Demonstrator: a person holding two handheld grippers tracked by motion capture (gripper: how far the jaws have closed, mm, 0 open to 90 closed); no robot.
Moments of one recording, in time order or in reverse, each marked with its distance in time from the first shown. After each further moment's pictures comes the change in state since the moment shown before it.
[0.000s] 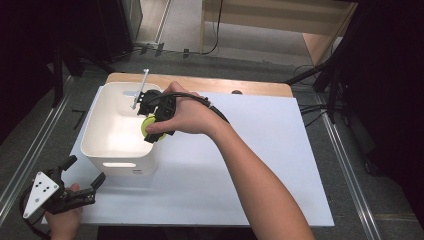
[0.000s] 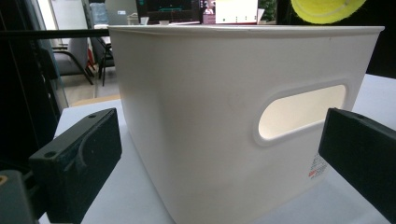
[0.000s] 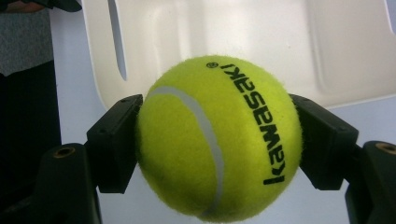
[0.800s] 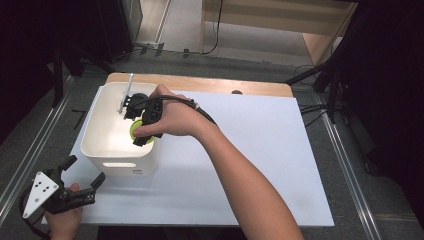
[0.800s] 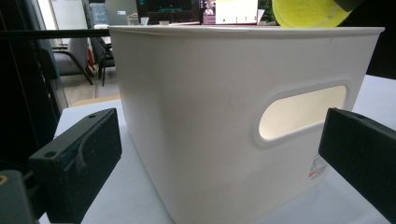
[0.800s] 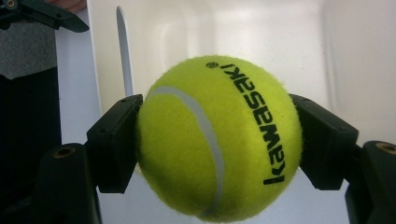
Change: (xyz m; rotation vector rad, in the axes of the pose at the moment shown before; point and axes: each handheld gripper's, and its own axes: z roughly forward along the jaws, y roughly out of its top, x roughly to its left) left arm 0.000 0.000 0.000 0.001 0.003 -0.003; right arm 0.008 0.023 0.019 0.012 0.013 -0.038
